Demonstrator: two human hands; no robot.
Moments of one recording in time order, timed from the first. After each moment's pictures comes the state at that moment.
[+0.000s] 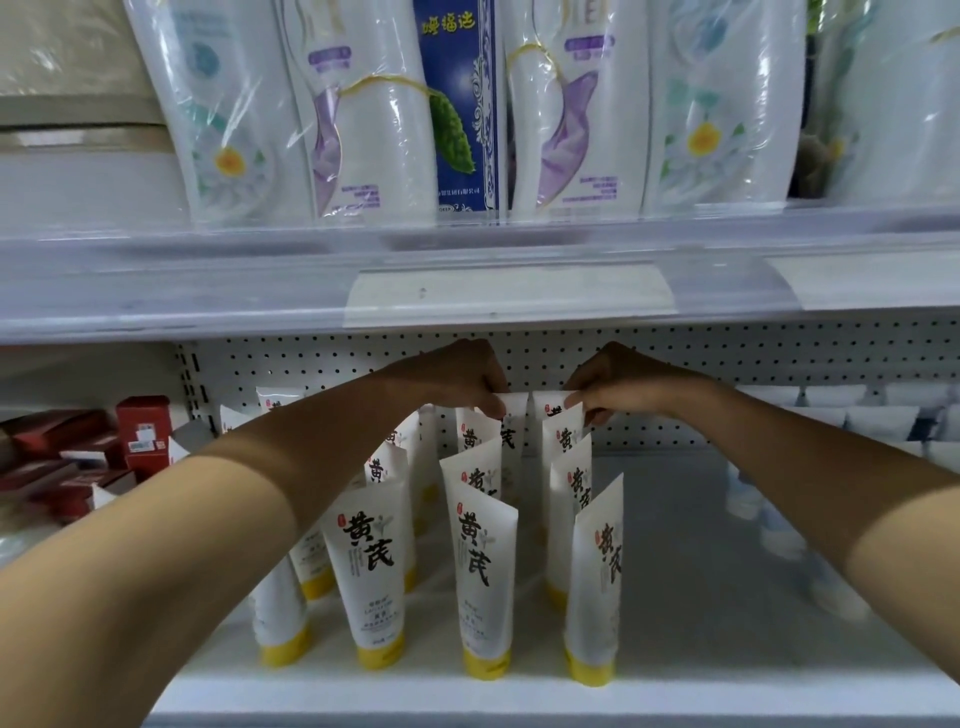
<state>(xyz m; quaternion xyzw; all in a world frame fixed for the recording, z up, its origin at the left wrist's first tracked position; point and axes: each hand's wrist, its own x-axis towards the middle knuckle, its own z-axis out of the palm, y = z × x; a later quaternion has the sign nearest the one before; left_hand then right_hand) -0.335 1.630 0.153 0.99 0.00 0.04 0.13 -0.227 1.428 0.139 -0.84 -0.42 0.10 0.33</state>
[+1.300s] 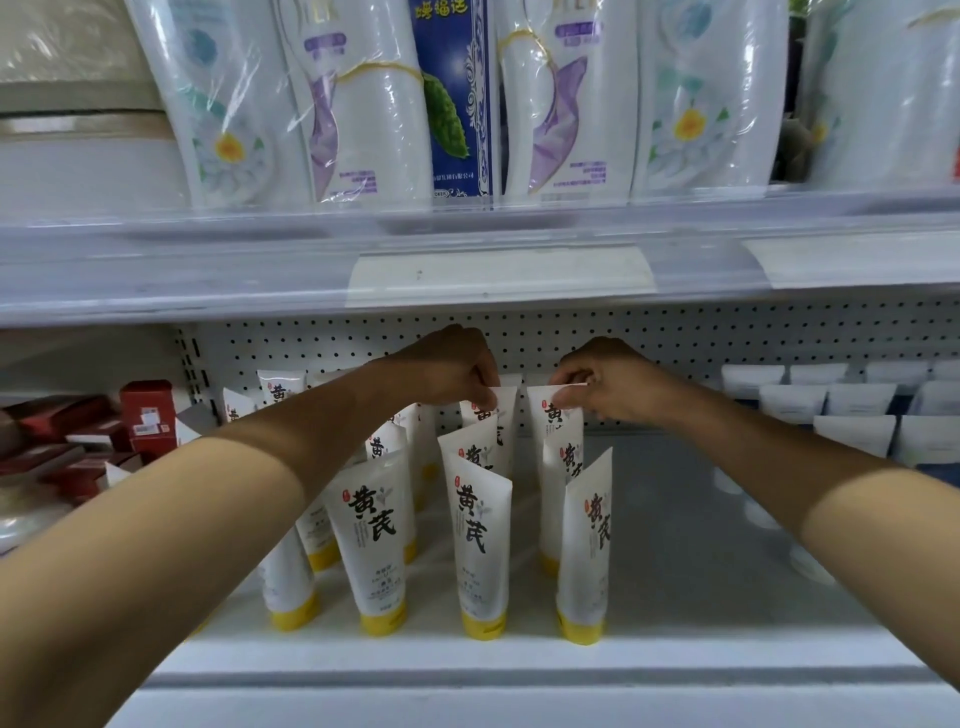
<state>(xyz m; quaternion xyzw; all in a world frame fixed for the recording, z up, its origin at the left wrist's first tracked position) -0.372 1.610 0.155 0.99 0.01 0.10 0.09 -0.264 1.418 0.131 -0.83 -0.49 -0.03 0.27</state>
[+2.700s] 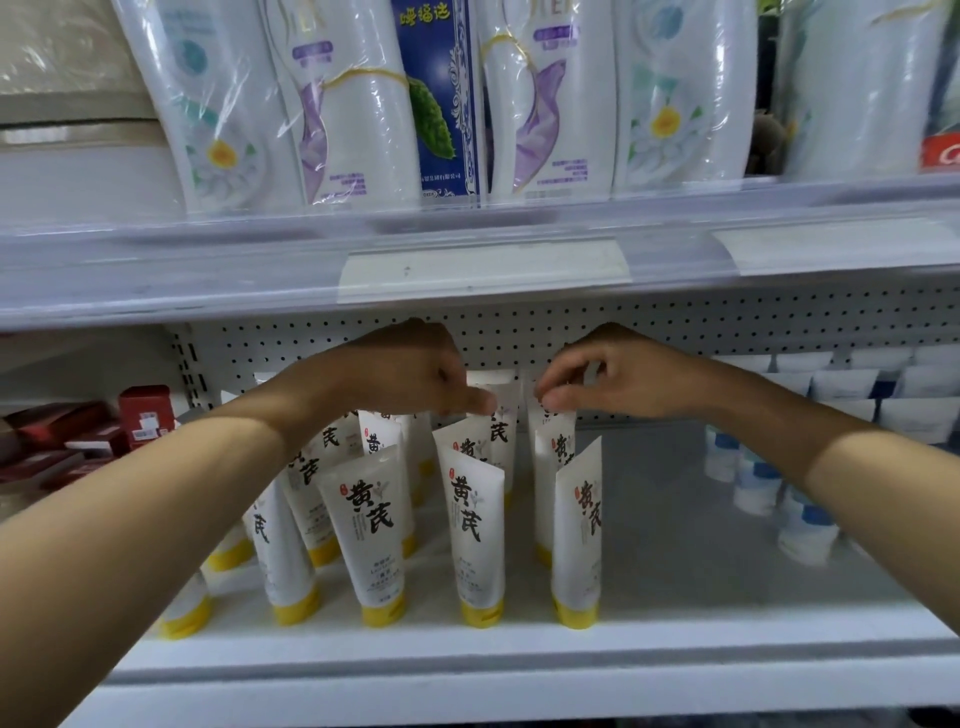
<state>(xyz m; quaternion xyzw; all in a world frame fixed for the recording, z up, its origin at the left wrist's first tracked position) -0.440 1.589 0.183 1.00 -0.01 0.05 0.06 -0.307 1.385 0.157 -0.77 -0.57 0.02 0.27</state>
